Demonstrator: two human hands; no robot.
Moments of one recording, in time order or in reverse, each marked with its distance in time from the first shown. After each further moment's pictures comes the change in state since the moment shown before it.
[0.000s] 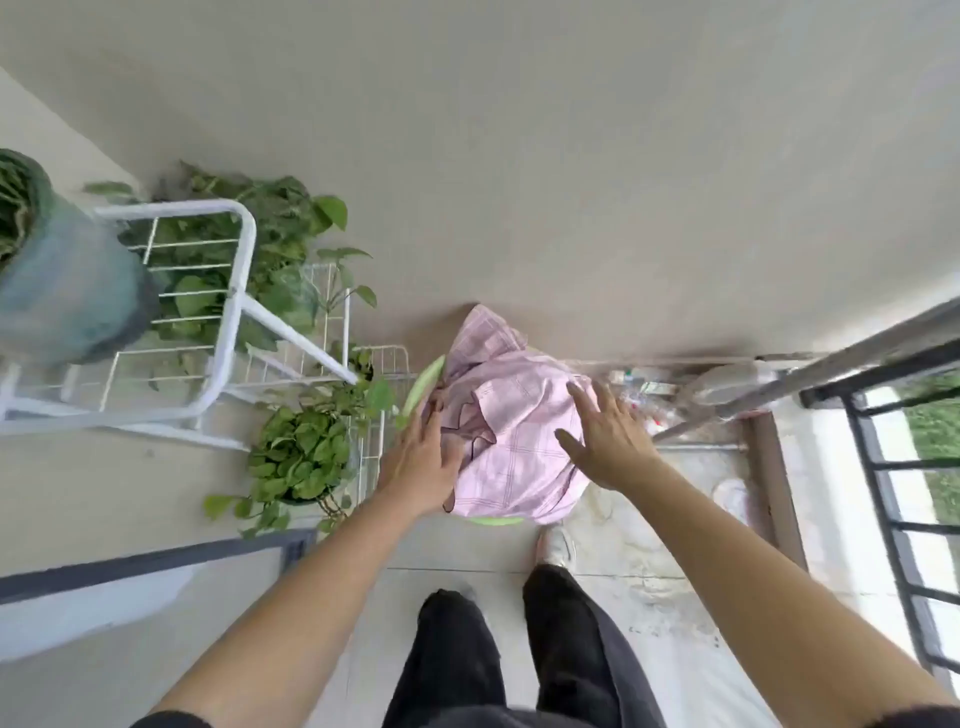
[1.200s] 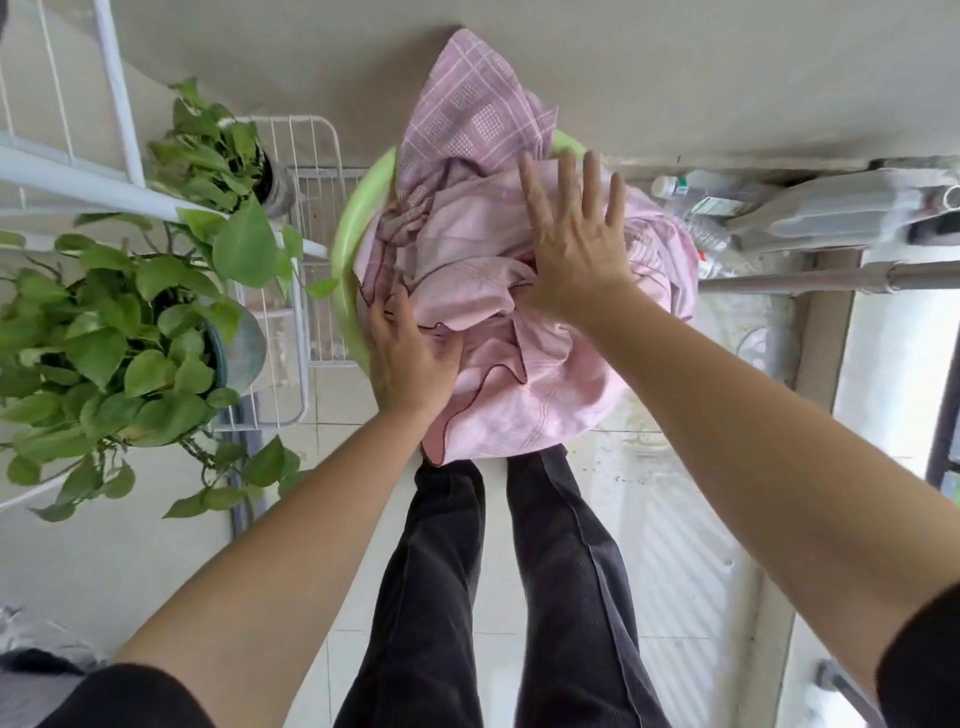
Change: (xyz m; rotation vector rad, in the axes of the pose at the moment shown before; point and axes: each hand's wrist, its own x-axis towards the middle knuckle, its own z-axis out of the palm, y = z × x) left_hand 0.148 -0.062 0.190 -0.339 0.208 -0.235; right_hand 0.203 -0.010 0.153 -0.407 0.023 -0.098
